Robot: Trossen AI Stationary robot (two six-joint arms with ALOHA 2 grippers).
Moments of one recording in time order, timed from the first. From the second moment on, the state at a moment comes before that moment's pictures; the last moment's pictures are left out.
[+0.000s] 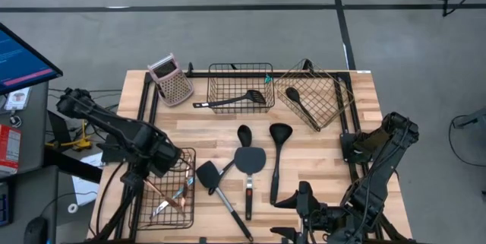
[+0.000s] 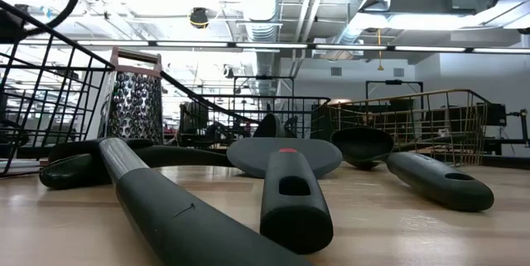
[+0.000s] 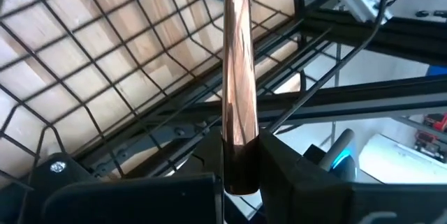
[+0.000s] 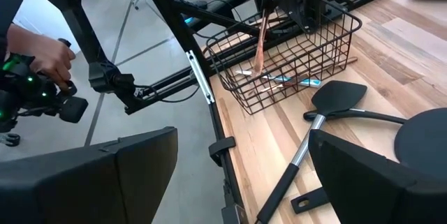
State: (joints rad) left arm -0.42 1.14 0.86 -1.38 0.61 0.00; right arm 0.93 1.71 1.66 -0.58 0.83 0.94
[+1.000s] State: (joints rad) left arm -0.42 1.14 0.83 -1.34 0.42 0.07; right arm 0.93 1.71 1.66 -0.58 0.83 0.95
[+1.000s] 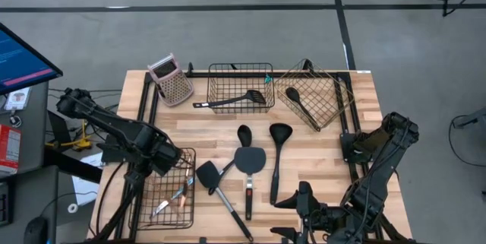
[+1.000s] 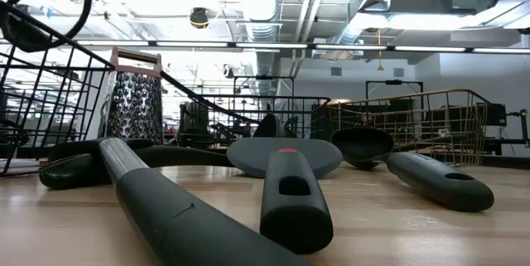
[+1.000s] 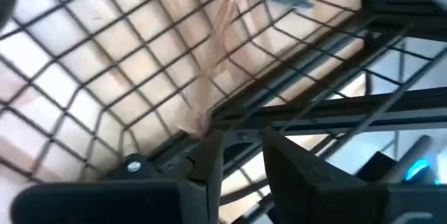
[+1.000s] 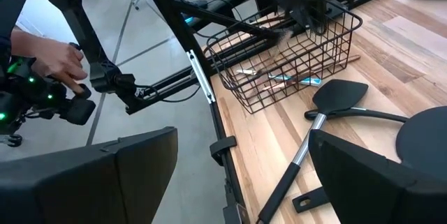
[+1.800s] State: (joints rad) left arm -0.45 1.07 1.09 -1.03 0.58 -0.62; right arm 0.92 1.71 1.66 -0.64 0.80 1.08
